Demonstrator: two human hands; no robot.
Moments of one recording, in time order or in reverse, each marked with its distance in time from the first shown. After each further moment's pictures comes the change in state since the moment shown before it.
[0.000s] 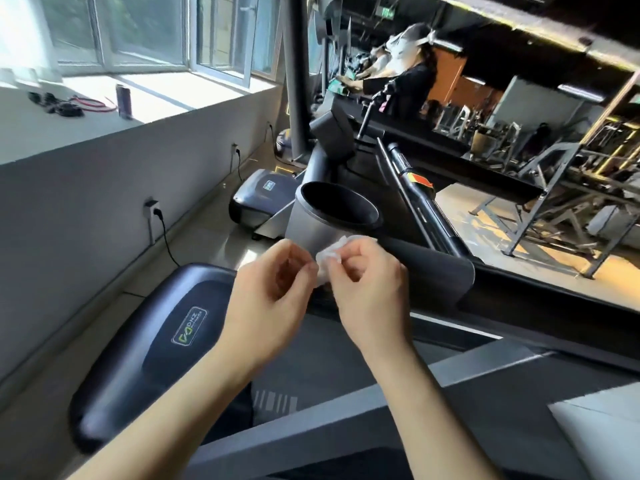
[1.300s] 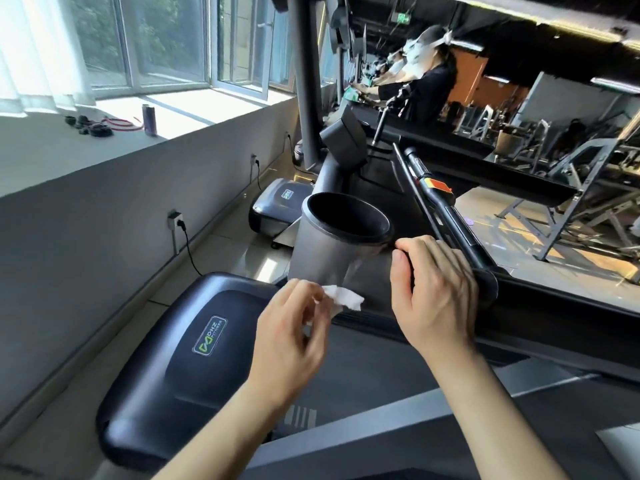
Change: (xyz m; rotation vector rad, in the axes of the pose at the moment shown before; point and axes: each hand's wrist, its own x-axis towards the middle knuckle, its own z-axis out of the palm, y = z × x) left_hand -0.013 -0.041 0.034 0.237 0.154 0.227; right_hand 0.034 0.059 -0.037 -0.588 0.240 -0.494
